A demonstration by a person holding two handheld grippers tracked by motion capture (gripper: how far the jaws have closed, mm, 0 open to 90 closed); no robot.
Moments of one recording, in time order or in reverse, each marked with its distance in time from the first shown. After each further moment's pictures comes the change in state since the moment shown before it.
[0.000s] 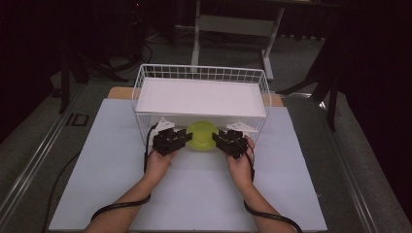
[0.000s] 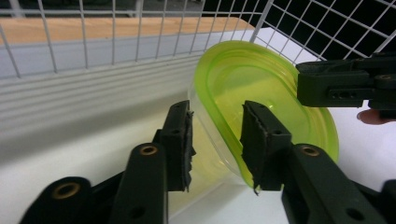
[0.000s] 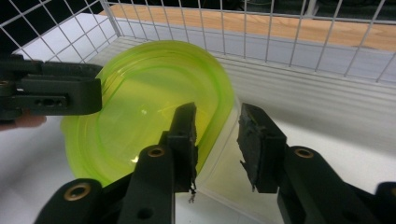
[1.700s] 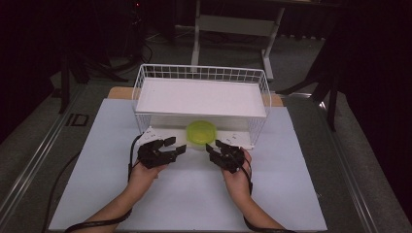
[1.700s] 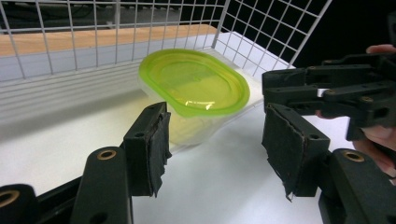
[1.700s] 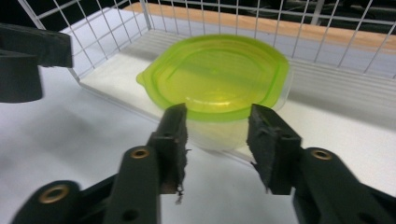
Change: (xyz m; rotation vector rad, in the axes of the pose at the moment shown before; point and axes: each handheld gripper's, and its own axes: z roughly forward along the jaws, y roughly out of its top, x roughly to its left) left arm -0.017 -0.012 -0.068 -0.031 -0.080 0.045; right arm 0.039 -0.019 -0.029 -0.029 0.004 -0.059
